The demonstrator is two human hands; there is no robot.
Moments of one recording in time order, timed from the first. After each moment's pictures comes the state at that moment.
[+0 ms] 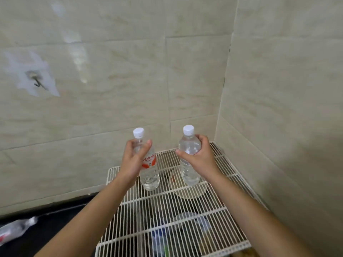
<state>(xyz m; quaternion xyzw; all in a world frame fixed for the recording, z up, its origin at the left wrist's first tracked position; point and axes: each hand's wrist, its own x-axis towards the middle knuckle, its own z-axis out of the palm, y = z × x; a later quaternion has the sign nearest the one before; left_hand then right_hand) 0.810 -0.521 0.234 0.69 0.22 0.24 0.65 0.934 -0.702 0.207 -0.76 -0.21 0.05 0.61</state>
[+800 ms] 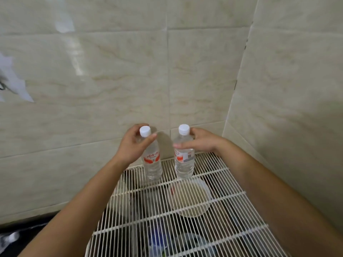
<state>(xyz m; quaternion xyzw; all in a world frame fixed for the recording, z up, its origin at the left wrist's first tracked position) 0.911 -0.456 0.249 0.81 0.17 0.24 0.51 1.050 -0.661 0.270 -0.84 -0.29 0.28 0.36</state>
